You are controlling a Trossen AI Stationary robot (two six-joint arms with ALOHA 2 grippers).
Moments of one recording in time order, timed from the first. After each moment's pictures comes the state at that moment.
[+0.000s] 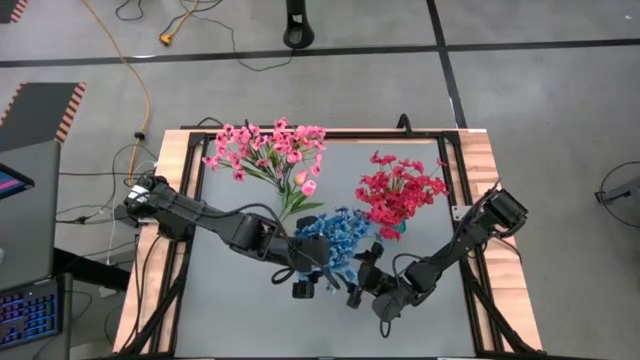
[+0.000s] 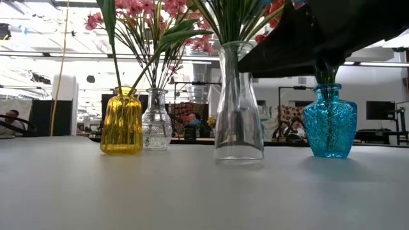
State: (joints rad) left arm -0.35 1.74 1.61 -0.66 -0.22 -0.21; right arm 0.66 1.83 0.91 0.29 1.08 0.46
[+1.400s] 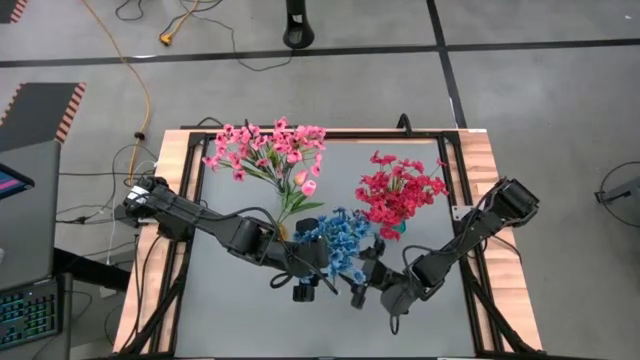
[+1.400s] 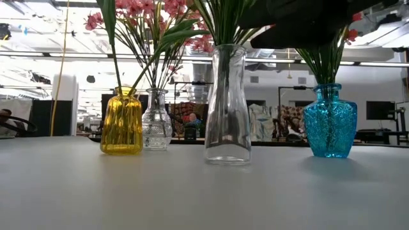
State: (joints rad) left arm -0.38 1.74 1.61 -0.63 -0.27 -0.22; right arm 0.65 1.70 0.91 0.28 1.01 0.46
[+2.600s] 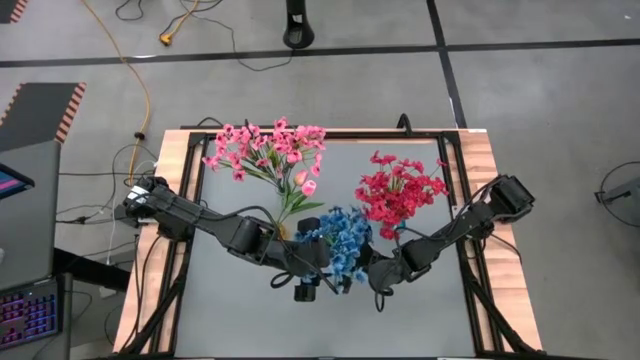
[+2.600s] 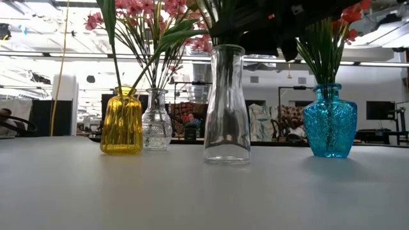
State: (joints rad) left arm -0.38 1.74 1.61 -0.60 -0.28 -0.21; right arm 0.50 1.71 0.91 0.41 0.86 0.42
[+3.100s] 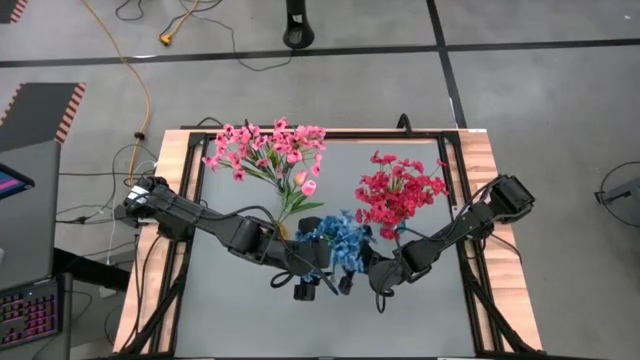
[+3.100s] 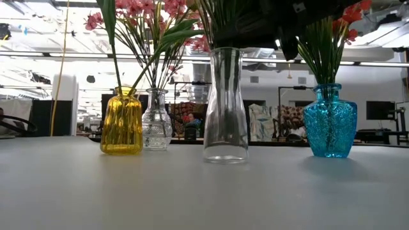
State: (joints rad) left arm -0.38 1.74 1.61 -0.61 -0.28 -0.16; right arm 0.50 1.71 0.91 0.41 0.86 0.42
